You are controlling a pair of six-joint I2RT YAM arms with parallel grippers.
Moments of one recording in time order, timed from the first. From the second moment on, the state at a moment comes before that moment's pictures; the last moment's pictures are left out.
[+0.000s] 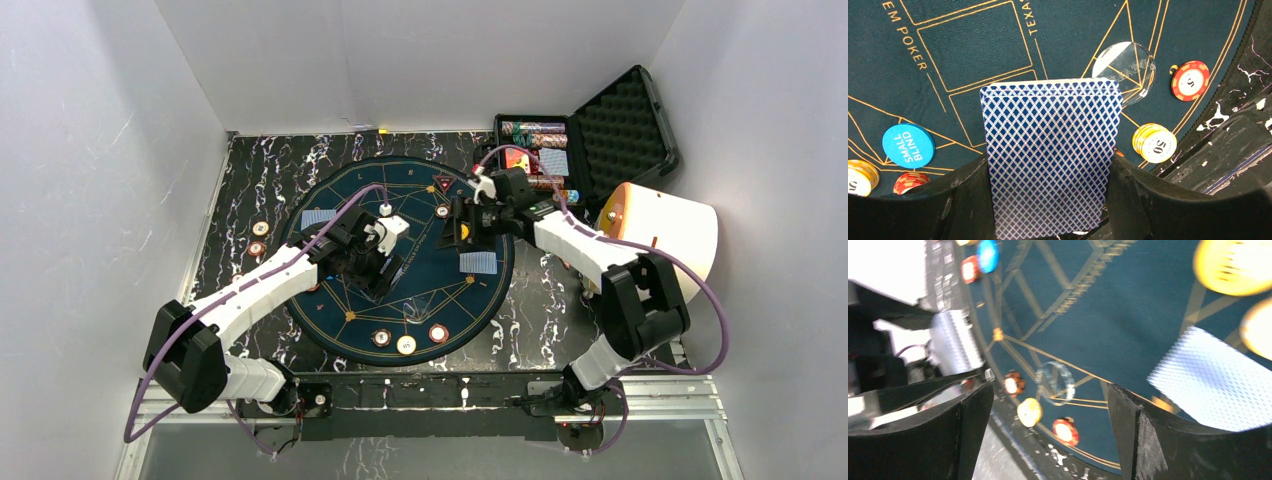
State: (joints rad) left arm -0.65 1.33 0.98 -0.70 0.14 0.07; right arm 0.44 1.56 1.07 -0.38 -0.55 0.46
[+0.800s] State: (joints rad) left arm -0.65 1.31 0.98 -0.70 0.17 0.08; right arm 0.70 1.90 1.20 -0.04 -0.94 0.70
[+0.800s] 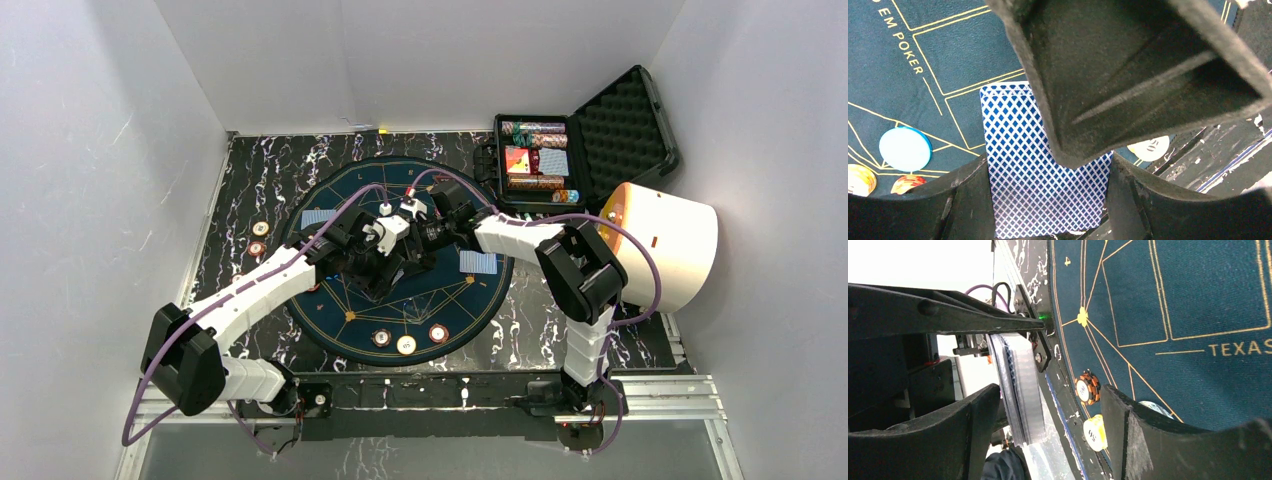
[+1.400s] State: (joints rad) left arm -0.64 1.31 0.98 -0.71 0.17 0.07; right arm 0.65 1.90 1.22 -0.10 -0.94 0.65
